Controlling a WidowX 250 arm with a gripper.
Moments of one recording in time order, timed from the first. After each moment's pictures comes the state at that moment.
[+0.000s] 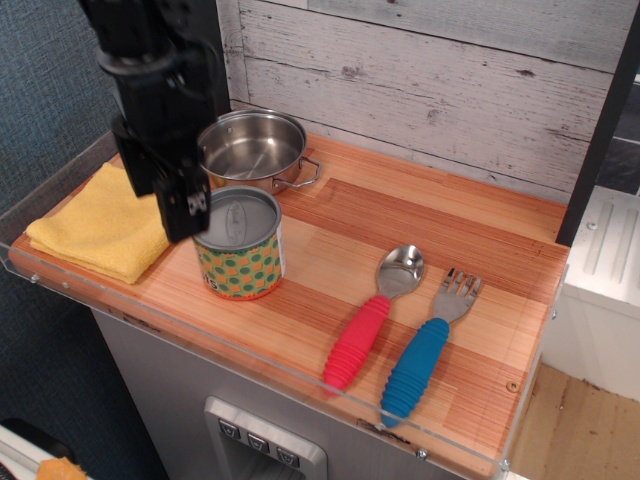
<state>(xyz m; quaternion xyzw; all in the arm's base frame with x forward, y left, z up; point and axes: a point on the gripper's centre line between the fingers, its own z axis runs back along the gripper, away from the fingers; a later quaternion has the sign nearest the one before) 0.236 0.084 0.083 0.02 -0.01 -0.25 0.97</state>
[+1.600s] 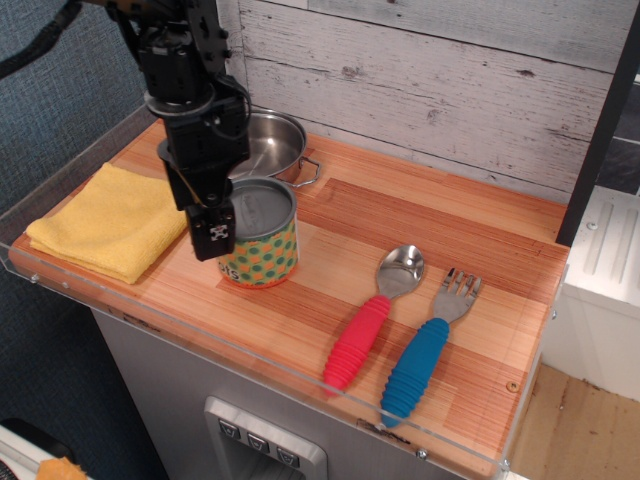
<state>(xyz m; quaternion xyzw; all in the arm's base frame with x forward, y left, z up) 0.262 0.083 0.052 0.04 -0.03 -0.33 0.94</state>
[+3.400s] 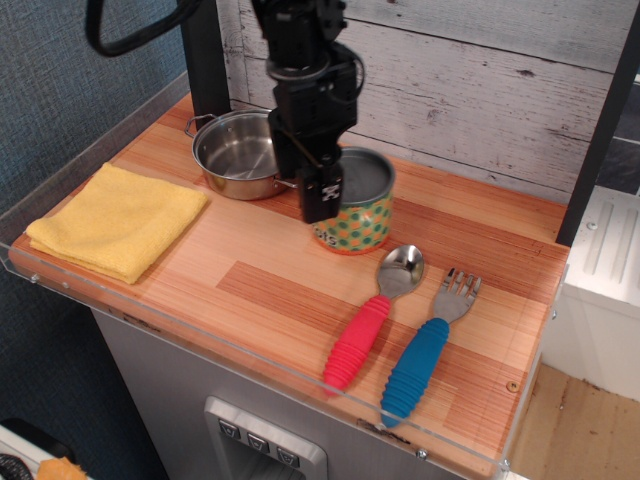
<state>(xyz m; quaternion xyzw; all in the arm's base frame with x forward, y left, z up) 0.328 0.031 0.056 0.01 -0.05 -0.35 0.94</state>
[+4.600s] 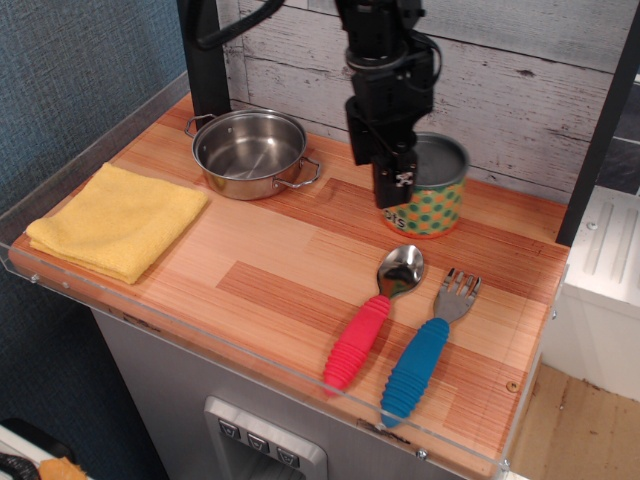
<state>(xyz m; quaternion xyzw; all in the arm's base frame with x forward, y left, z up) 0.369 -0.010 0.051 0.00 -0.08 -0.40 0.91</state>
